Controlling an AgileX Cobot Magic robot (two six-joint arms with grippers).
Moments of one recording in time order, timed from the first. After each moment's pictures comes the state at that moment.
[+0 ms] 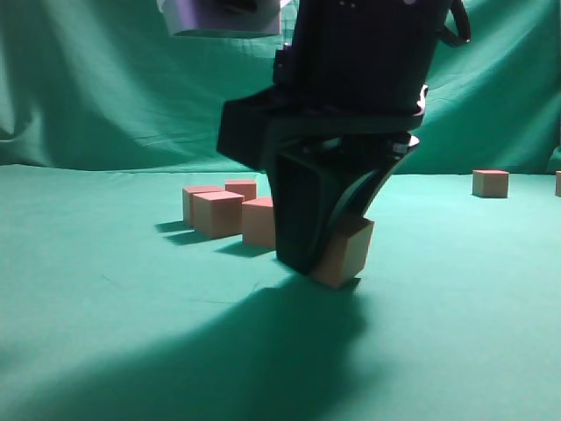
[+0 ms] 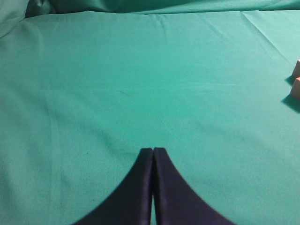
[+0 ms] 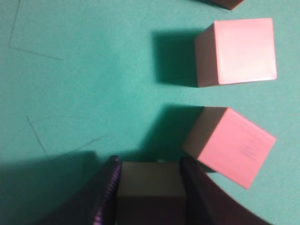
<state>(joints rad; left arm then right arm) -0.01 -0.01 0.02 0.02 0.35 0.01 0.91 1.75 -0.94 -0.27 0.51 0.10</state>
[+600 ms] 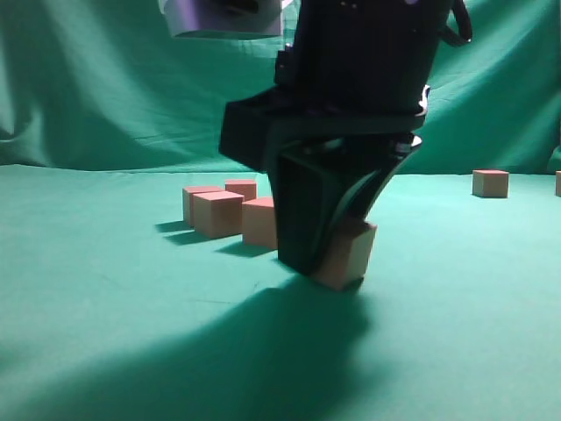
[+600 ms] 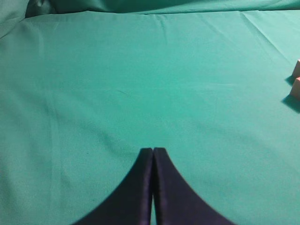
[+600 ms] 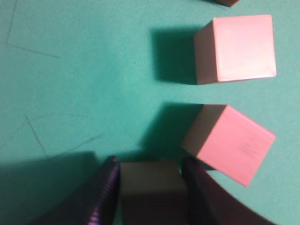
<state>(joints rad) -0.01 -0.01 0.02 0.02 0.35 0.01 0.91 1.75 -0.94 -0.27 0.52 0.11</state>
